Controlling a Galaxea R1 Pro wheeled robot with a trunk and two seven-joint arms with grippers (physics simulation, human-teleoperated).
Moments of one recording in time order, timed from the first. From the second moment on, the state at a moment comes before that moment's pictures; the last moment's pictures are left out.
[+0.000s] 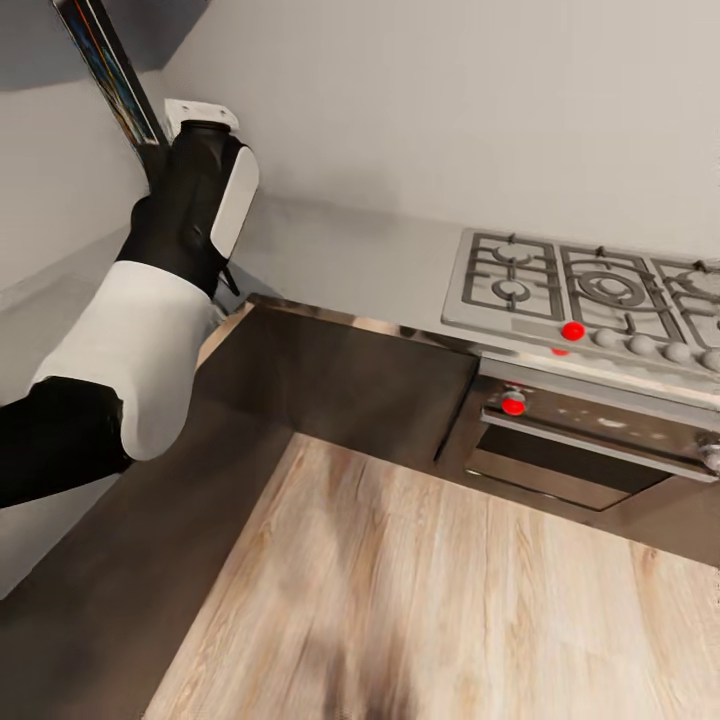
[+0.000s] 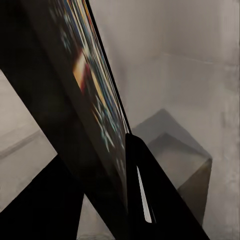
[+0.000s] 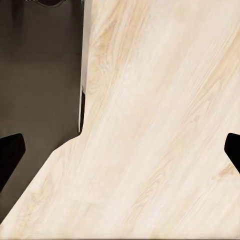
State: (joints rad) left arm -1.72 -0.15 -0.12 -0.78 0.10 0.73 0.83; right arm 0.21 -0.03 0.09 -0.29 0.07 -0.46 -0.30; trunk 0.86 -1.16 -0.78
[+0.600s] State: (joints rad) left arm -1.72 -0.17 -0.16 -0.85 0.37 0.75 0.75; right arm 0.21 -0.03 0.09 -0.29 0.07 -0.46 -0.30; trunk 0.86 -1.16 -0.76
